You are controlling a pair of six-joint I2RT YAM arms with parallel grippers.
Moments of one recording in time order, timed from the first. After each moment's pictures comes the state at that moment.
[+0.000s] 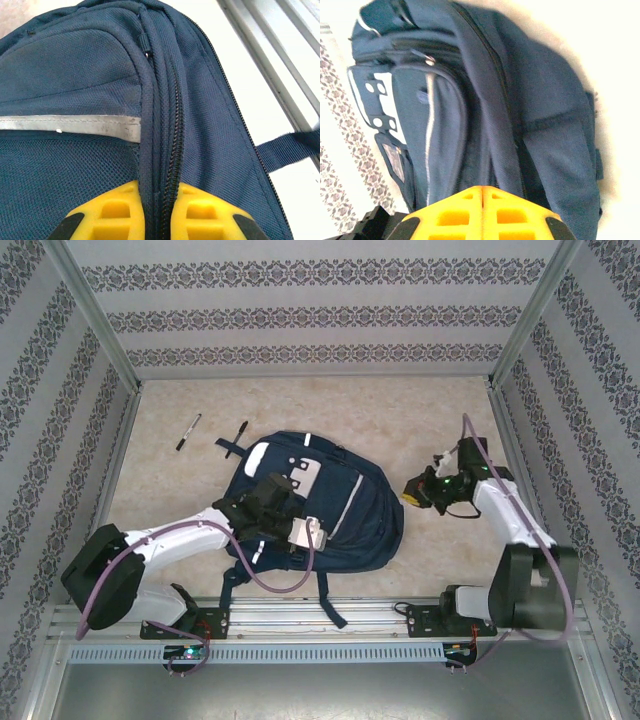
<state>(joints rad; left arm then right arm) -0.74 1.38 0.75 -0.27 0.58 0.97 -0.10 1.26 0.83 -0.74 -0.74 0.57</state>
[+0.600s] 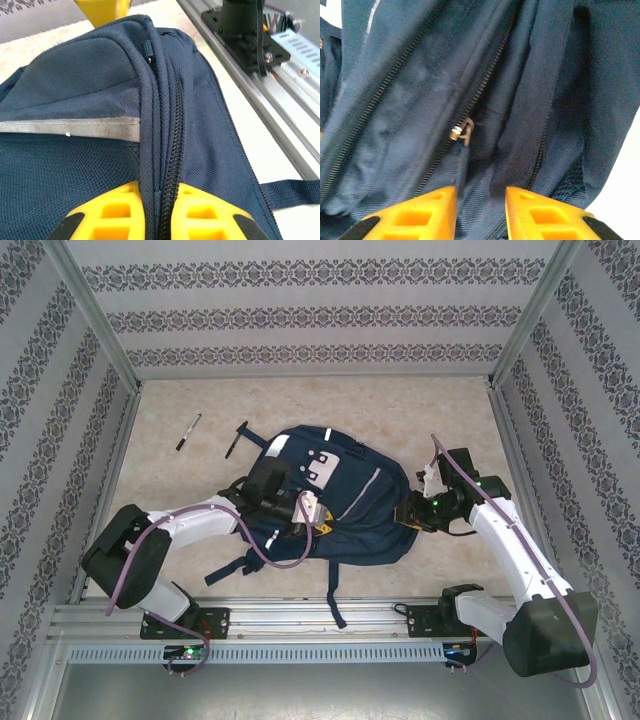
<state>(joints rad) -0.63 1.52 0.76 0.06 0.89 0.79 0.13 1.09 0.84 -1.02 -0.49 0.37</state>
